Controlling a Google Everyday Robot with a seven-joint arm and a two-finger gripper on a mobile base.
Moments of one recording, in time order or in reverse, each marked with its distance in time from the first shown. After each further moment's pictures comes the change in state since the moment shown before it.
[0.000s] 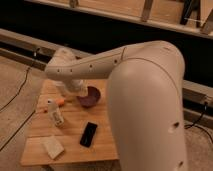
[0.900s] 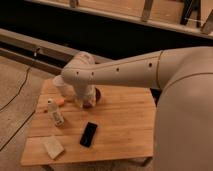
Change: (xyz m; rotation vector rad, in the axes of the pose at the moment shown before) arm 0.065 -0.023 -0.020 -0.219 0.057 0.156
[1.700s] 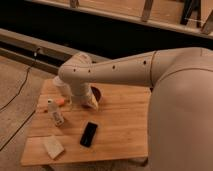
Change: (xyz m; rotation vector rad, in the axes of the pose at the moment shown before) arm 0.024 0.013 0.001 -0.055 0.107 0.014
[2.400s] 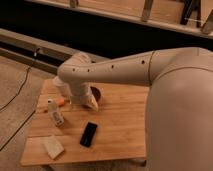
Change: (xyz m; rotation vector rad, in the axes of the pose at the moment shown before) arm 0.007 0.004 0.005 0.012 0.050 0.011
